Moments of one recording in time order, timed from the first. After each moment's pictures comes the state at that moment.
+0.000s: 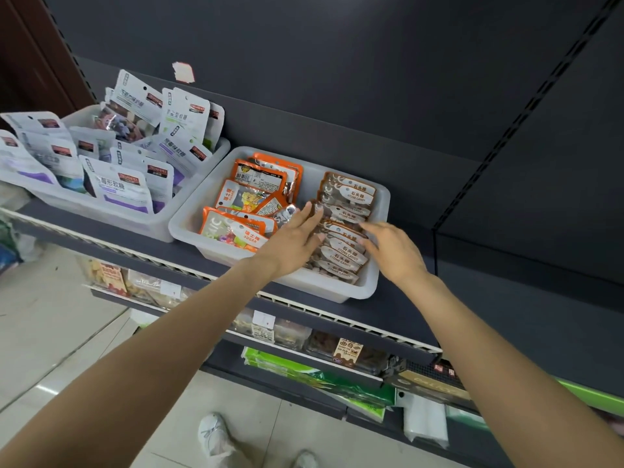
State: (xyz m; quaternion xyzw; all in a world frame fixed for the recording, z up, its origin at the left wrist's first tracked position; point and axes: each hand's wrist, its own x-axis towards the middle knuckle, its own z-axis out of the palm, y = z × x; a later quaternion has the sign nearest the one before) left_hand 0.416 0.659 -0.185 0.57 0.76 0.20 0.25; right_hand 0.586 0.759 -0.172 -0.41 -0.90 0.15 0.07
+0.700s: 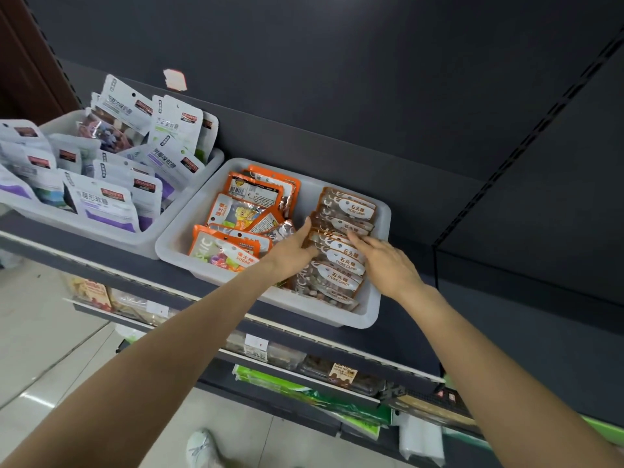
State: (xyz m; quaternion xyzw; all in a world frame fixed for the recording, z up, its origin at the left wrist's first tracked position) left_hand 0.402 0.693 -0.193 0.40 0.74 0.32 0.43; right_hand 0.568 0.788 -0.183 -0.37 -0.92 0.08 -0.07
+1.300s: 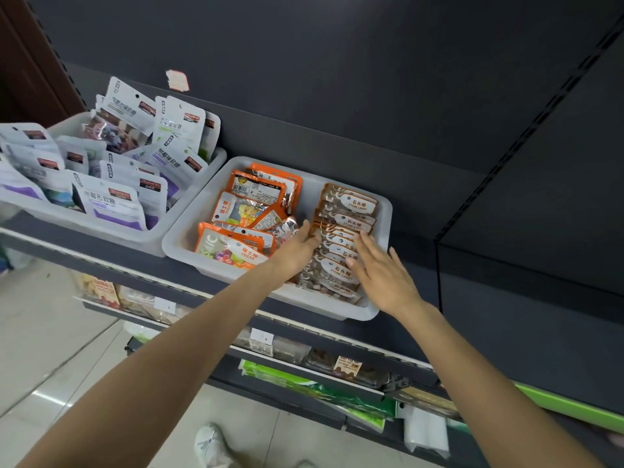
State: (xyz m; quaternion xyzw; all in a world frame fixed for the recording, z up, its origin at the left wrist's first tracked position) left_hand 0.415 0.684 -0.182 0.33 0.73 0.39 0.45; right_hand 0.578 0.755 -0.191 -0.39 -0.90 0.17 -0.03
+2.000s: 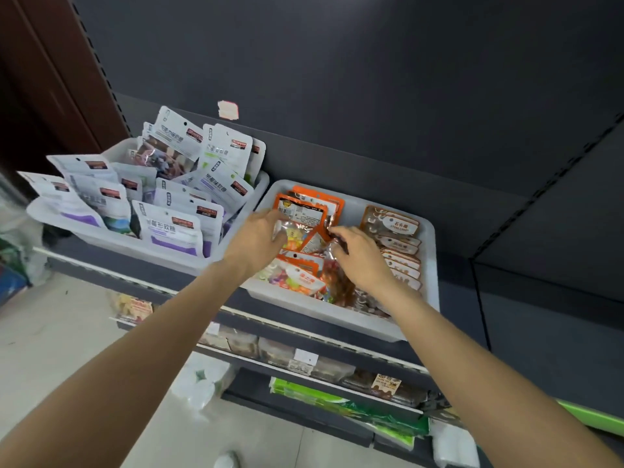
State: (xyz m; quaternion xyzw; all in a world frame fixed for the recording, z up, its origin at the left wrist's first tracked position) left_hand 0.268 0.624 -0.156 0.52 0.80 0.28 0.13; right_hand 0.435 0.715 -0.153 -0.39 -0.88 0.25 0.09
